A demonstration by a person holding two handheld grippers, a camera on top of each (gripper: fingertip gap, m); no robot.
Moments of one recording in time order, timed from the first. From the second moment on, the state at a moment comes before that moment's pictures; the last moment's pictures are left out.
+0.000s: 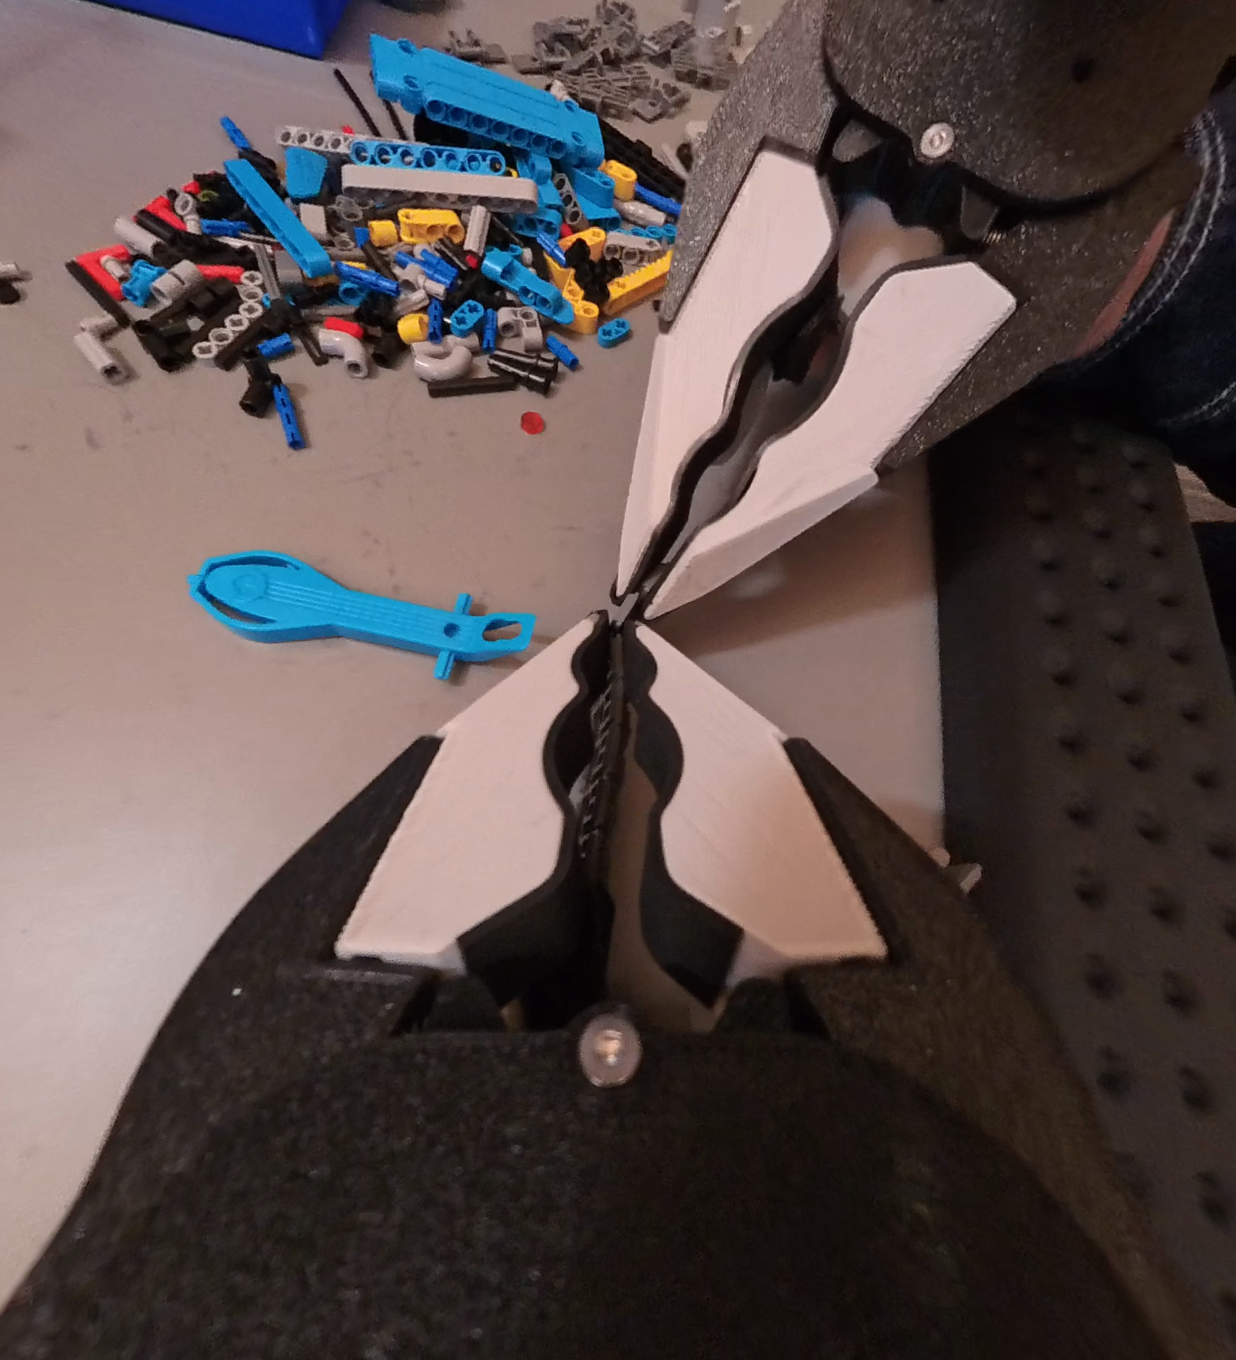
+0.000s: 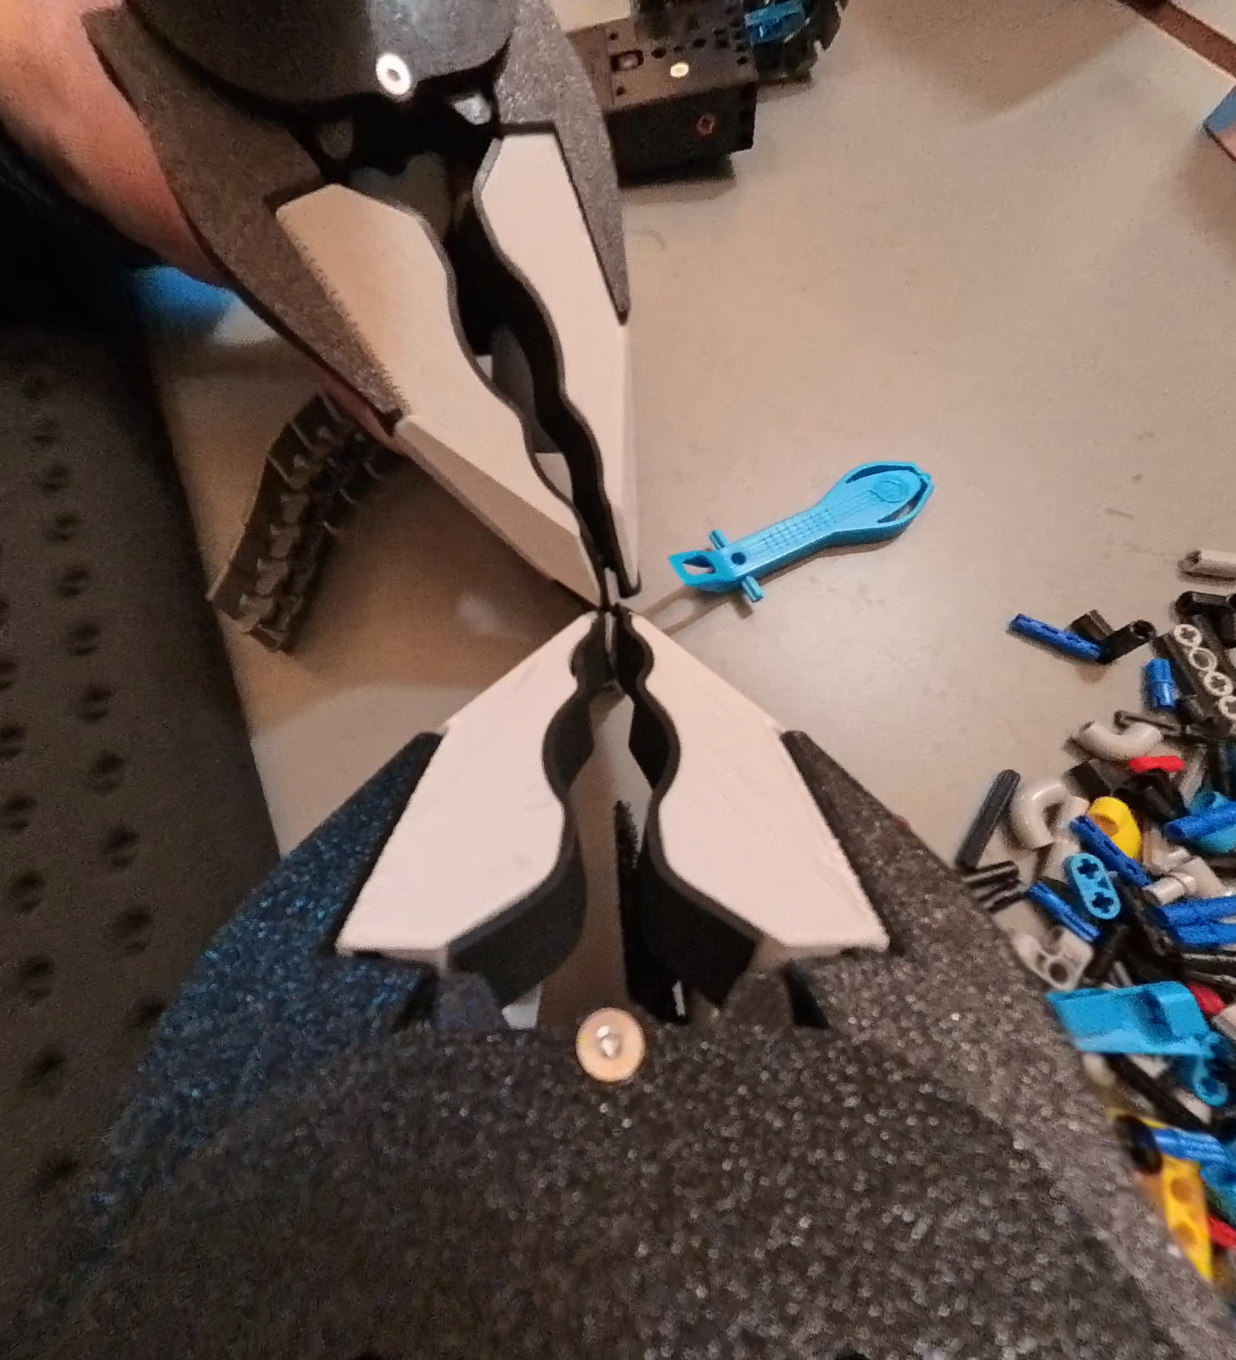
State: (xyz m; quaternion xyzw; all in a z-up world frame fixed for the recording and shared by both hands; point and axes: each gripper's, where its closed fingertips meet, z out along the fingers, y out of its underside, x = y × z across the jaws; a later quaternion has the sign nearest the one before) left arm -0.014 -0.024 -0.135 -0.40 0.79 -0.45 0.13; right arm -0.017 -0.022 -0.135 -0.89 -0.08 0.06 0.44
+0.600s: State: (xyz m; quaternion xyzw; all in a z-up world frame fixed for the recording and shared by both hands) left arm -0.007 -0.019 -0.131 -0.46 0.76 -0.42 0.20; right arm -0.011 -0.020 -0.133 -0.88 -0.03 0.03 0.47
